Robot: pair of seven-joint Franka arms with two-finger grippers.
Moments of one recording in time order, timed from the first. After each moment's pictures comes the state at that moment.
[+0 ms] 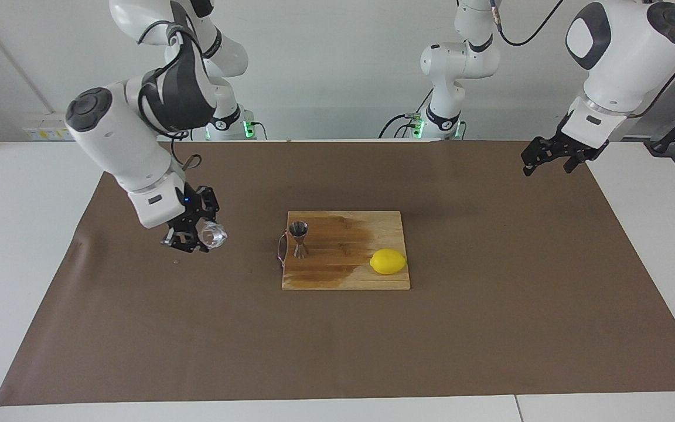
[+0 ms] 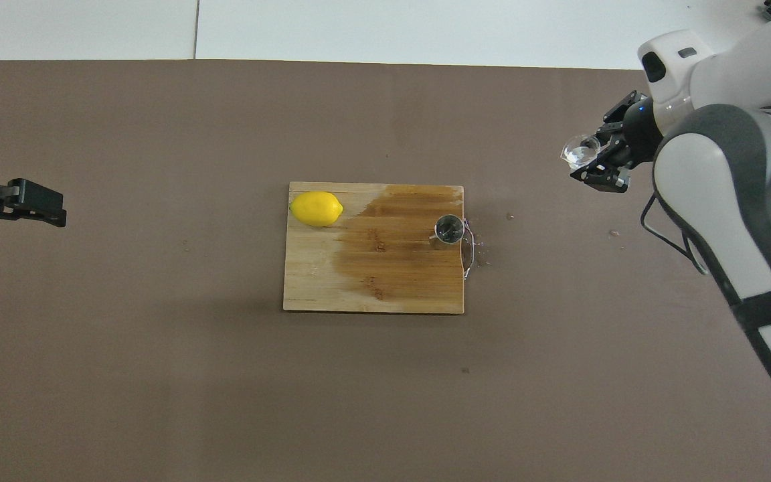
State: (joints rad) left arm -0.08 0.03 0.06 -1.60 0.01 1.58 -0.02; right arm -0.05 0.31 0.10 -1.52 0.25 1.89 -1.20
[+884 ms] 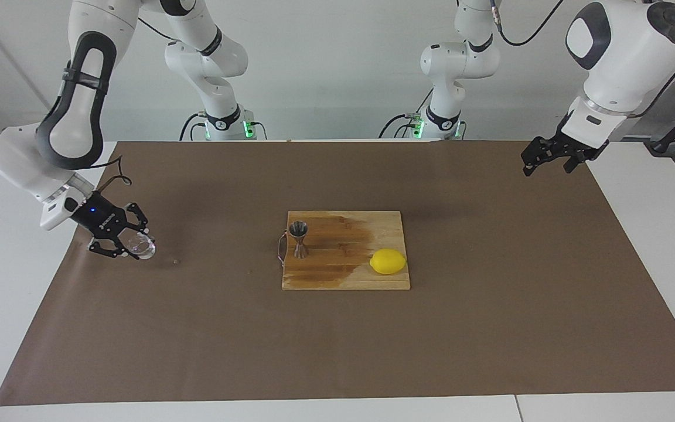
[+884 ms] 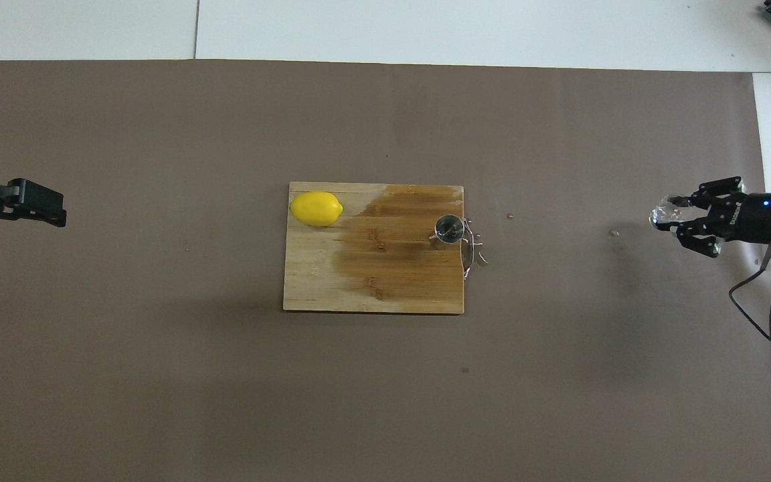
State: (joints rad) left arm -0.08 0.03 0.06 -1.60 0.01 1.58 -0.02; right arm -0.06 0.24 -0.31 -2.00 0.83 2.10 -1.79
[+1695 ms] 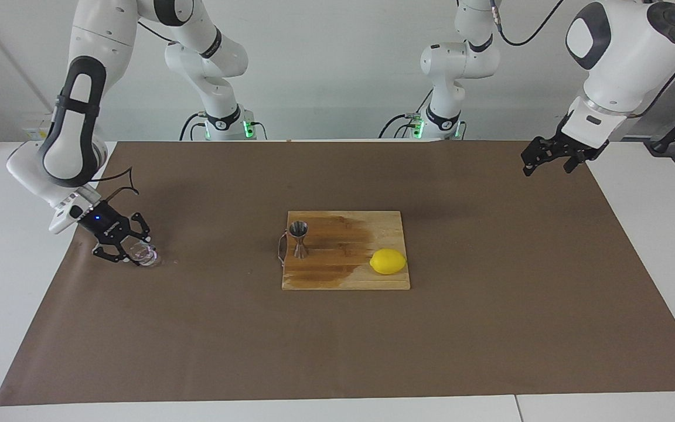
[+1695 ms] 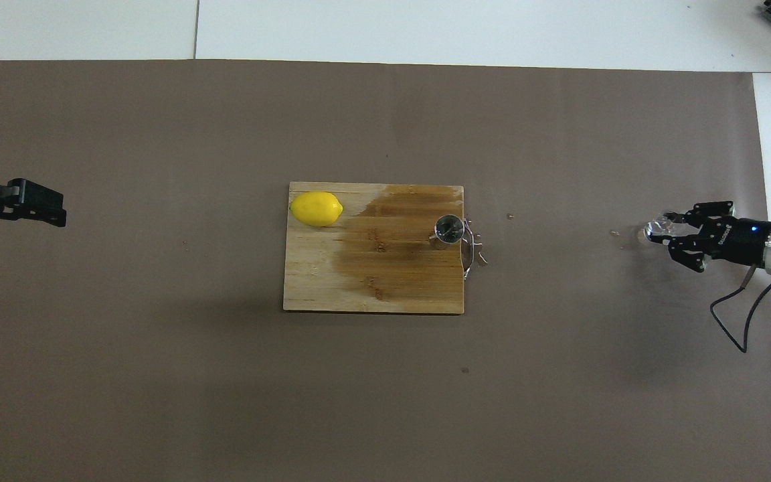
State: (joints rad) left arm -0.08 0.03 0.06 -1.60 0.01 1.58 -0.02; right arm -0.06 0.31 -0.36 -2.07 1.02 2.16 -1.96
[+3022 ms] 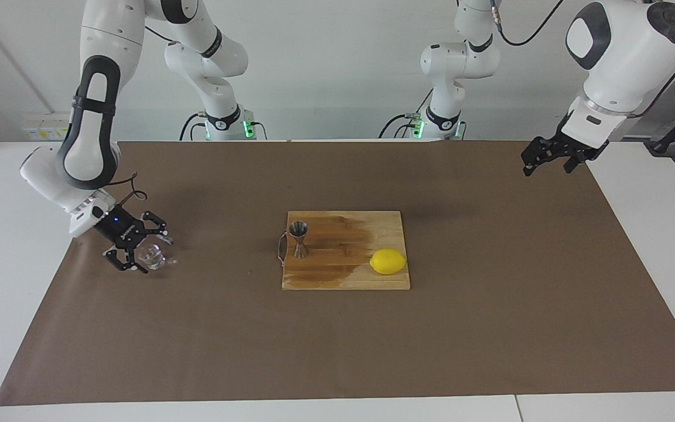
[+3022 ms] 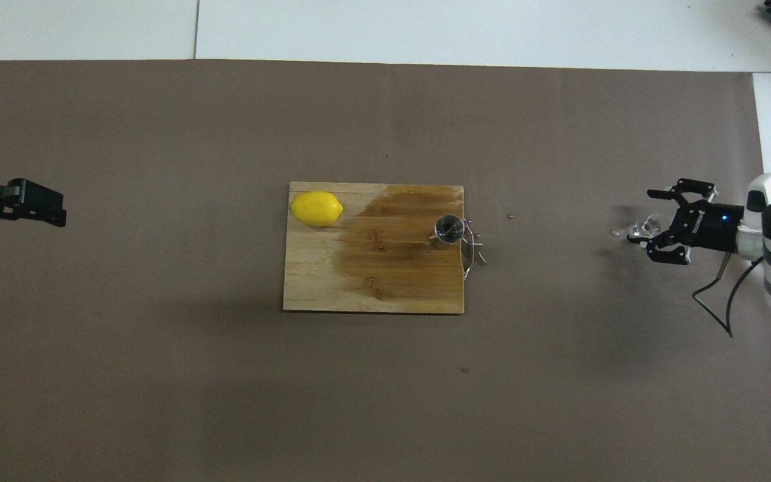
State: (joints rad) left arm -0.08 0.03 0.06 -1.60 0.01 1.58 -0.02; right arm -0.04 0.29 -0.25 -2.04 1.00 2.23 -2.02
